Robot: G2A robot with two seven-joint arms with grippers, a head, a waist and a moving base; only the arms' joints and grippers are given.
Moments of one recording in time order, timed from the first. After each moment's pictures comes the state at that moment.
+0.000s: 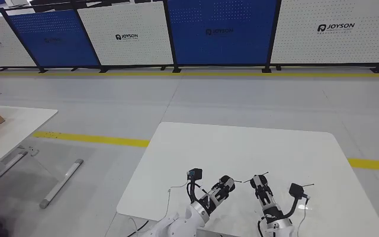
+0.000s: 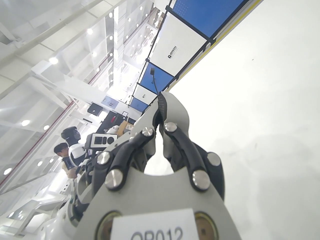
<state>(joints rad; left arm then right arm) 1.53 -1.21 -0.90 -1.76 0.24 0.00 0.07 -1.66 -1.30 1.18 -1.69 -0.35 -0.18 -0.08</state>
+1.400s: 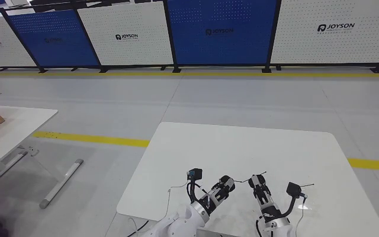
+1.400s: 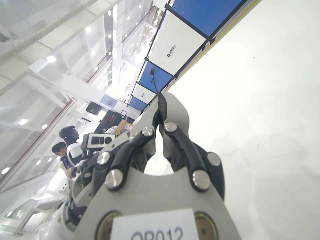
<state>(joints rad) 1.53 -1.21 -0.90 -1.76 0.24 0.00 0.07 -1.66 -1.31 1.17 -1.67 -0.37 -0.18 -0.07</state>
